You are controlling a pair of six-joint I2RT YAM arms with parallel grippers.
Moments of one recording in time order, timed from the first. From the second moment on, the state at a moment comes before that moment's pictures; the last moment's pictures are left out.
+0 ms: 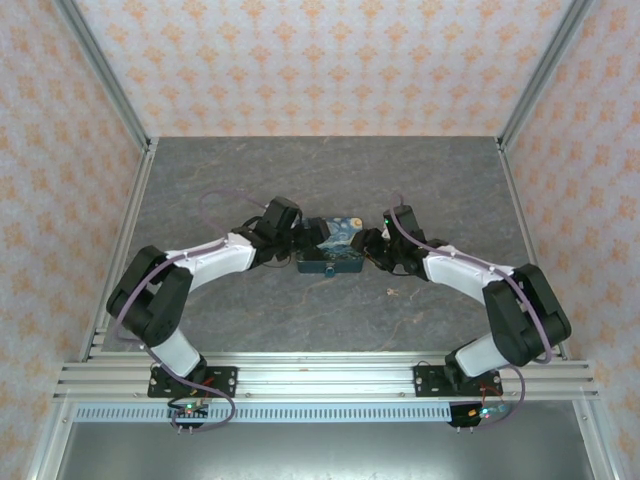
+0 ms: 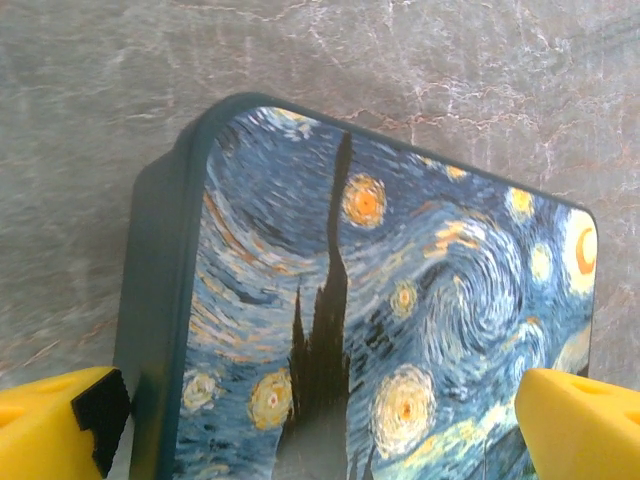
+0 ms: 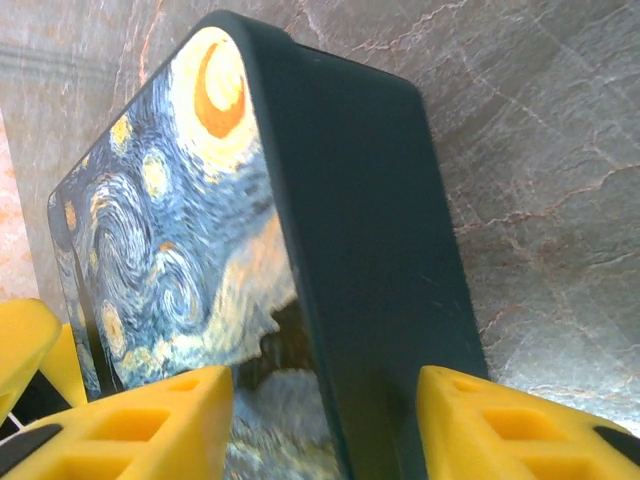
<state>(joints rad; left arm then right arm) -0.54 1.66 0.96 -0.12 0.11 -0.93 0.47 1.48 0.74 -0.08 -0.29 0.97</state>
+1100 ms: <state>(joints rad) -0.47 1.68 1.13 -0.22 0.09 -0.83 0.28 1.30 0.83 -0.23 -0.16 0.85</state>
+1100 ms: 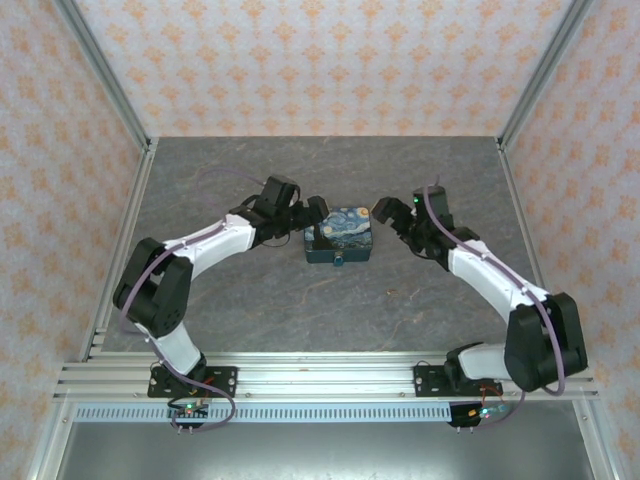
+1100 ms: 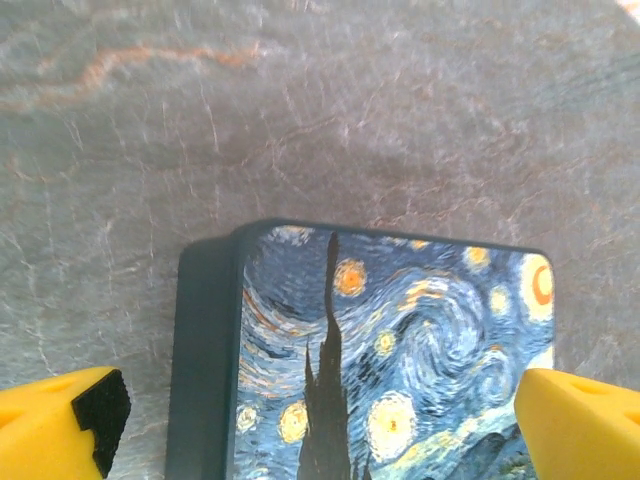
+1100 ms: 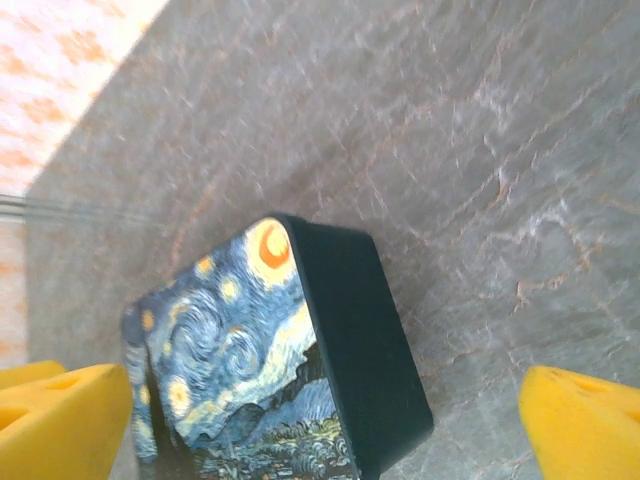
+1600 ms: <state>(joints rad) -0.47 1.41 0.99 -0.31 0.05 -0.83 0.36 1.23 0.72 -0.46 -0.23 0.82</state>
